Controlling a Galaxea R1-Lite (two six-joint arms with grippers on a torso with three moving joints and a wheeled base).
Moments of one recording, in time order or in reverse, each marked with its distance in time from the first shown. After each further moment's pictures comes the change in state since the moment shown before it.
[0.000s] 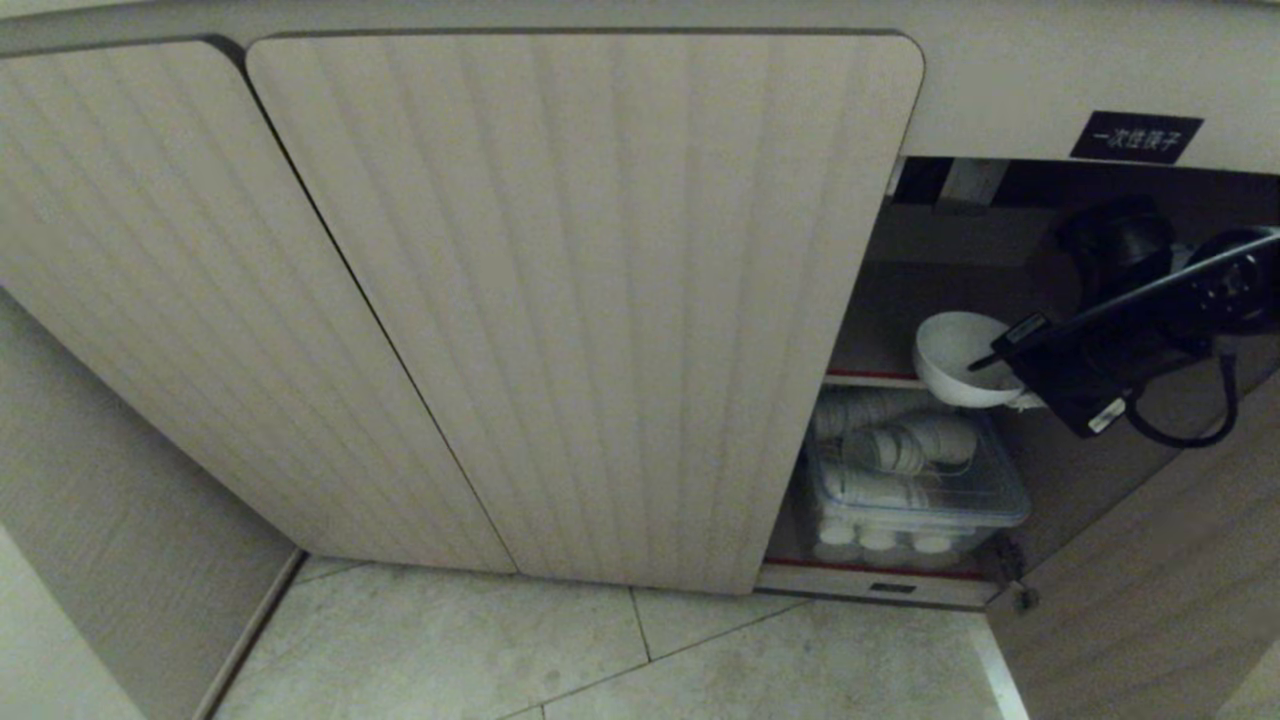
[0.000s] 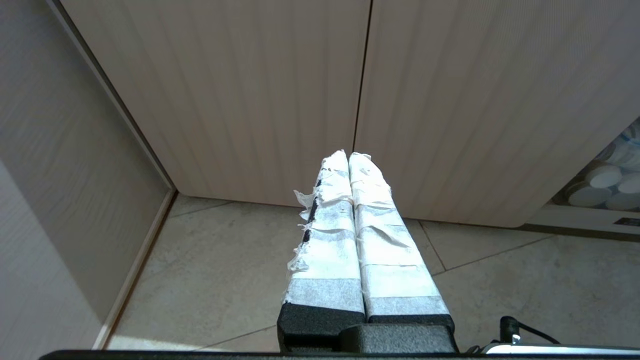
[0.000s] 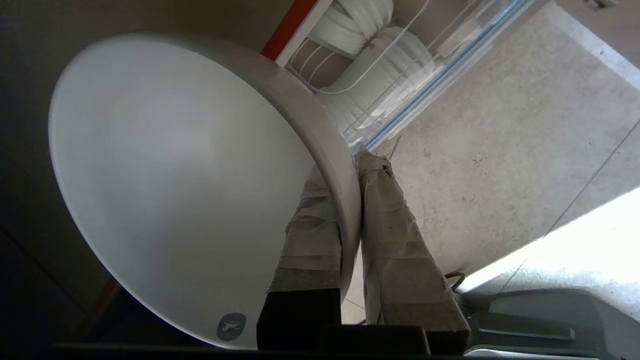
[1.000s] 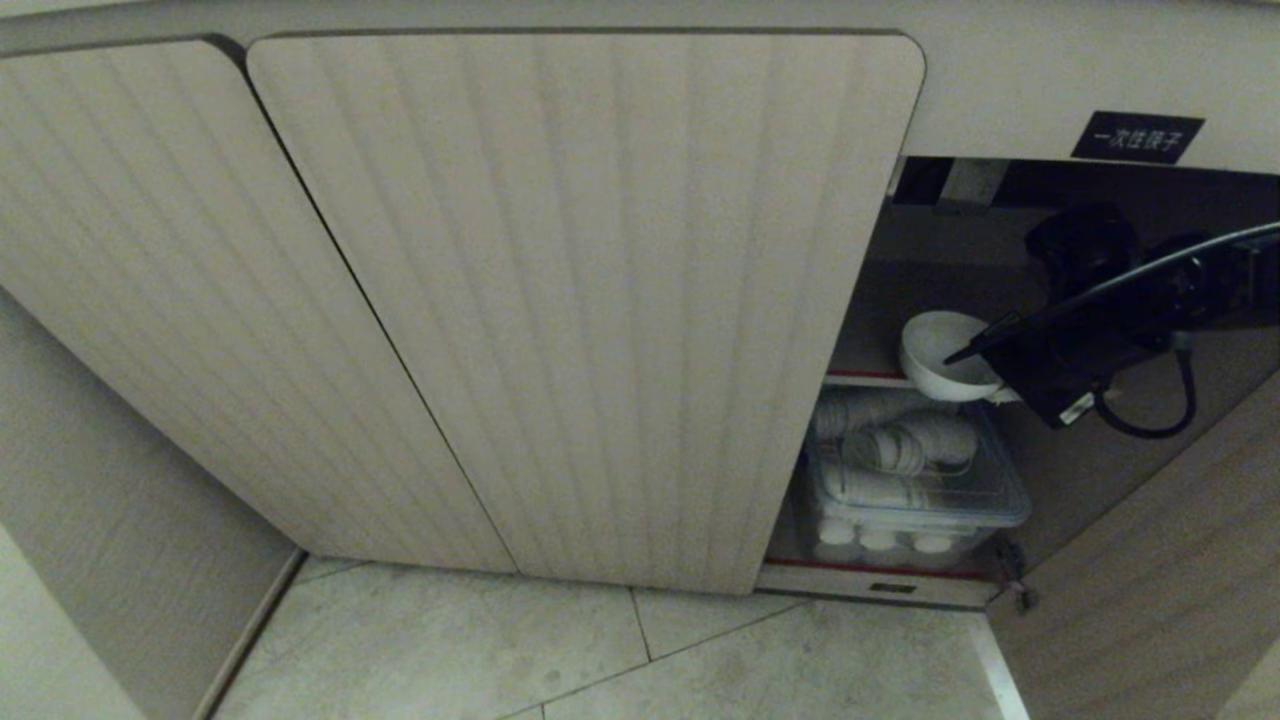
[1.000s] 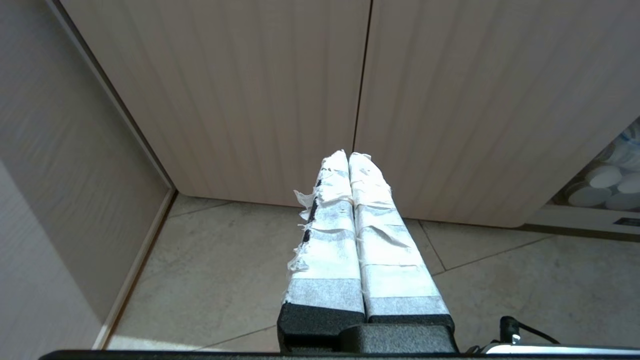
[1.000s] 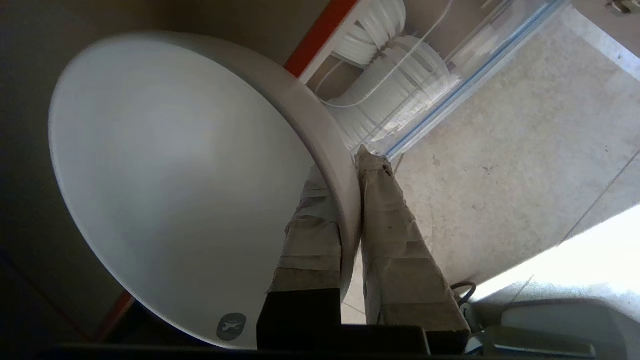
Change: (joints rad) left arm 0.000 0.000 0.000 0.000 0.000 0.000; right arm 0.000 0.092 -0.093 0.004 0.000 0.010
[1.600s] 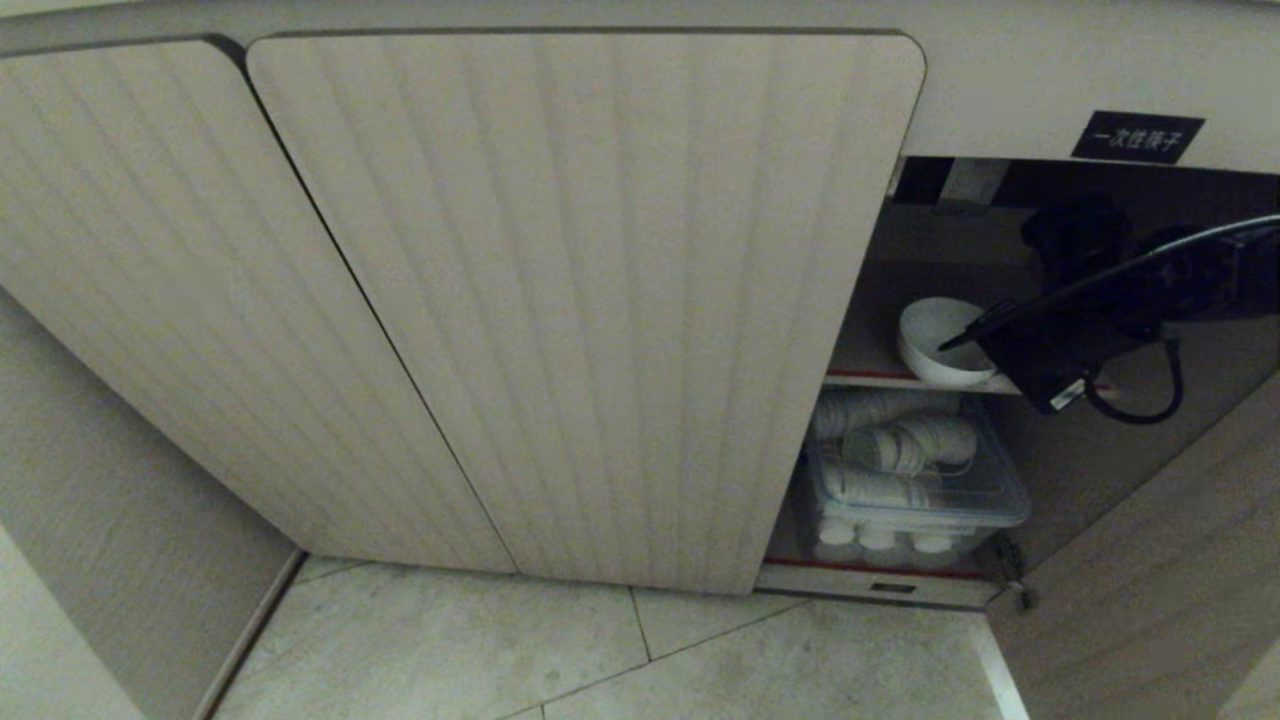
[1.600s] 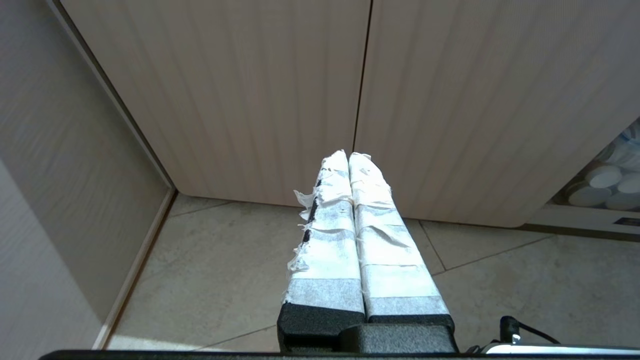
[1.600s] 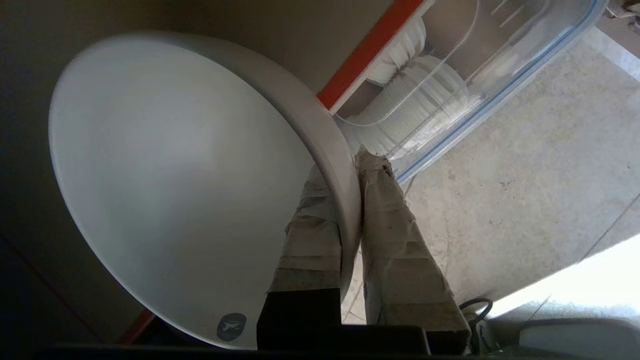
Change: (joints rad) left arm 0.000 0.000 0.000 0.000 0.000 0.000; right arm -0.008 0.037 -0.069 -0.006 -0.003 0.004
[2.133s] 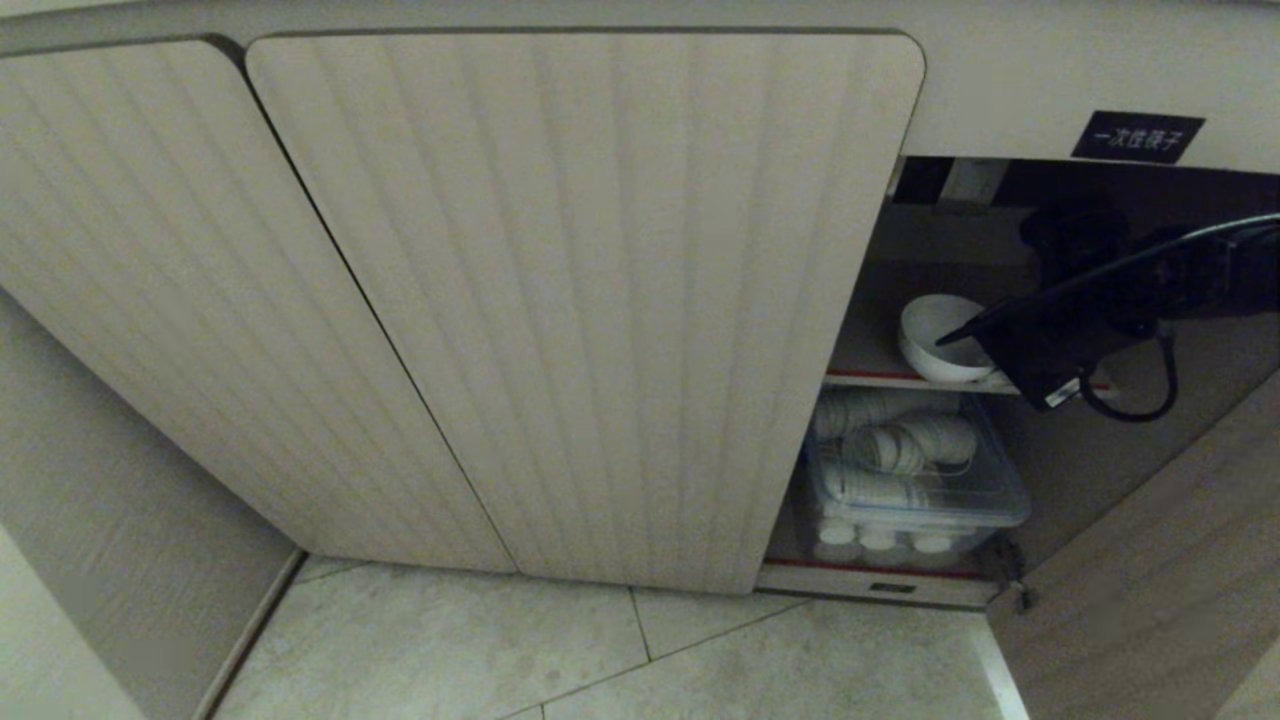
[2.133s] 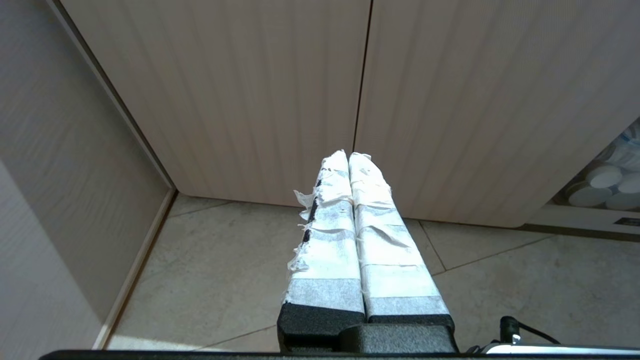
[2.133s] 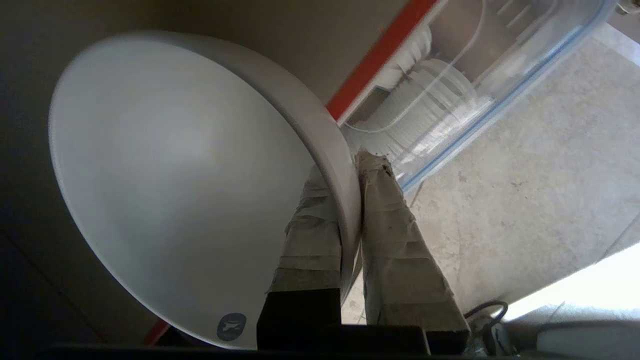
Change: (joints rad) left arm 0.001 0.000 0.000 0.000 0.000 0.000; right arm -0.003 0.018 -0.026 0.000 -0.002 0.034
